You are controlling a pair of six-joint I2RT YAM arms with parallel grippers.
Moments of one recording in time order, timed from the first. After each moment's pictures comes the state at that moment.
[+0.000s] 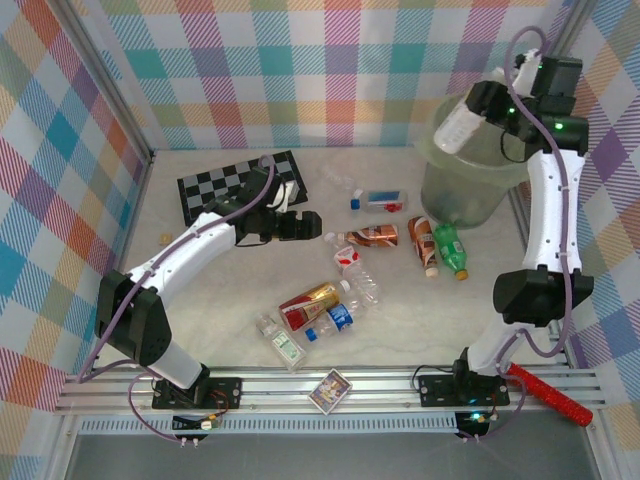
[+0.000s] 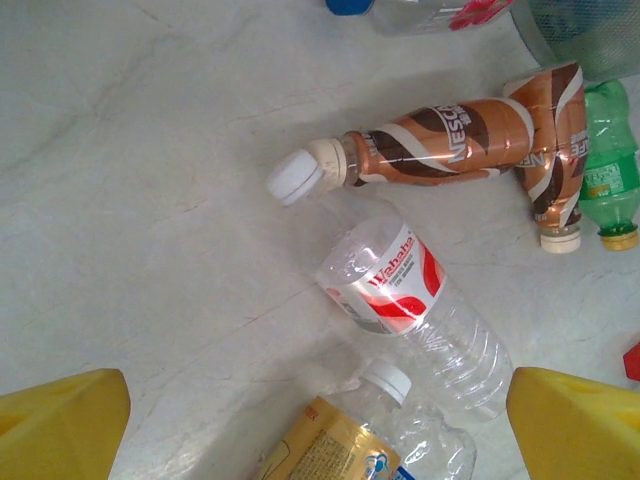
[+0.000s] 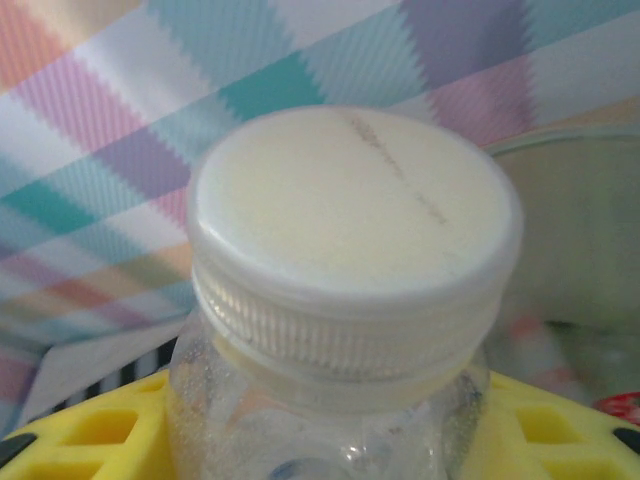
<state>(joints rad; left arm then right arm) -0.50 1.56 1.31 -0.69 0.27 -0.46 -0.14 1.76 2.18 -0.87 -0.31 0.30</state>
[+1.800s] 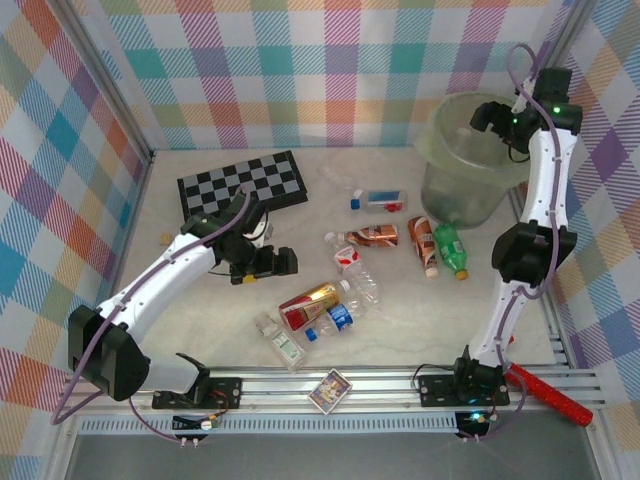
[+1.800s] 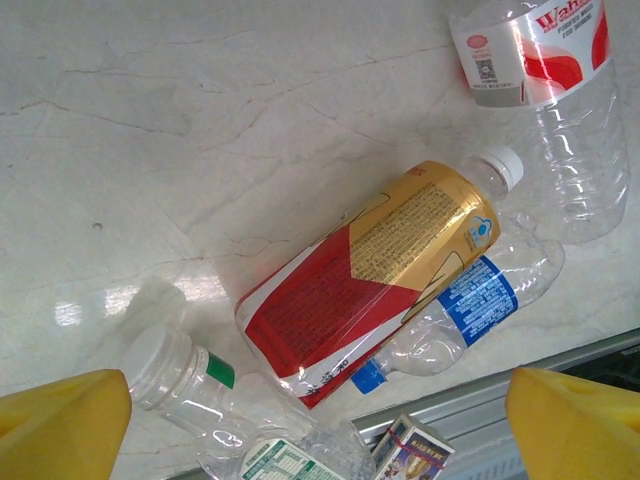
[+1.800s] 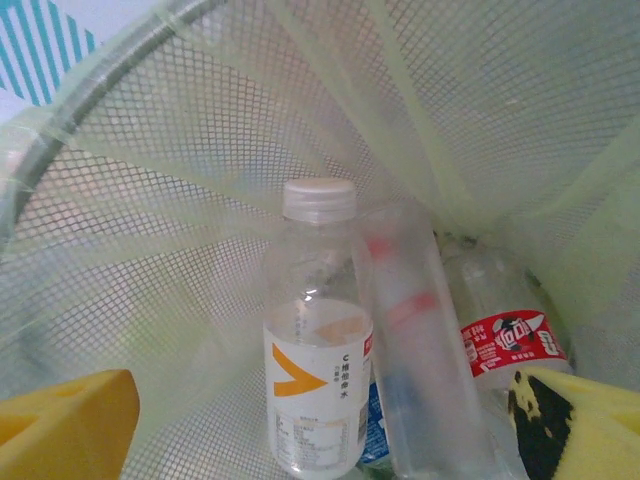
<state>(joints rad) -0.50 1.35 1.18 -1.08 0.26 -0.56 -0.25 2.16 2.51 -1.16 -0.30 0.20</state>
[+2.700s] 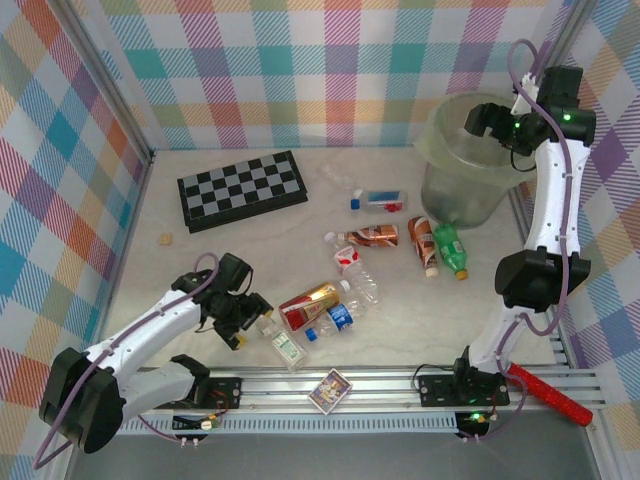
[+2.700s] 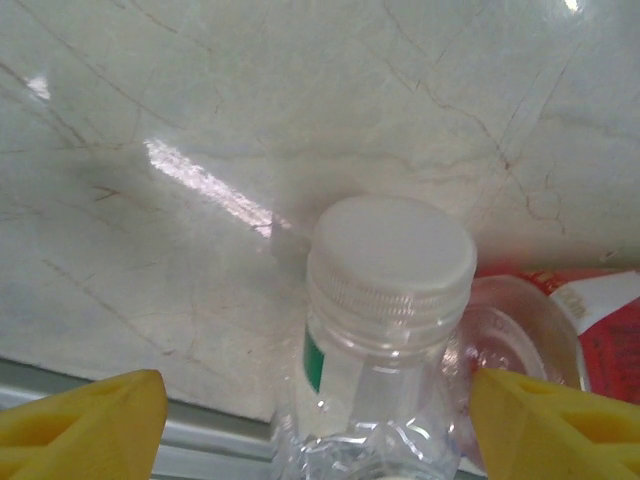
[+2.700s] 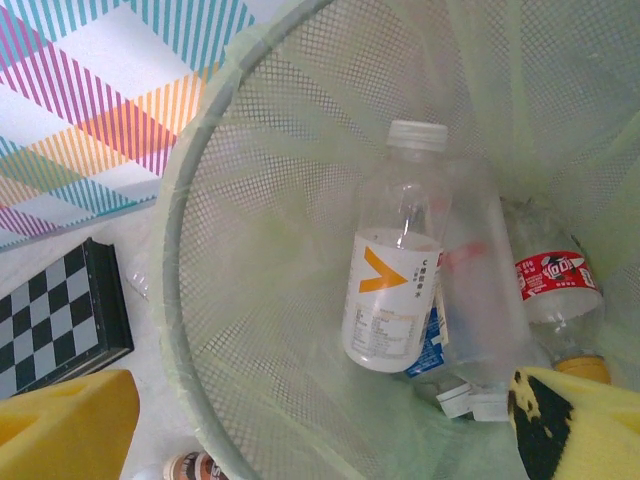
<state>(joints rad) -0.50 1.06 0.61 -0.89 0.27 -1.32 -0.21 1.88 2.28 -1.18 -0.36 0.15</state>
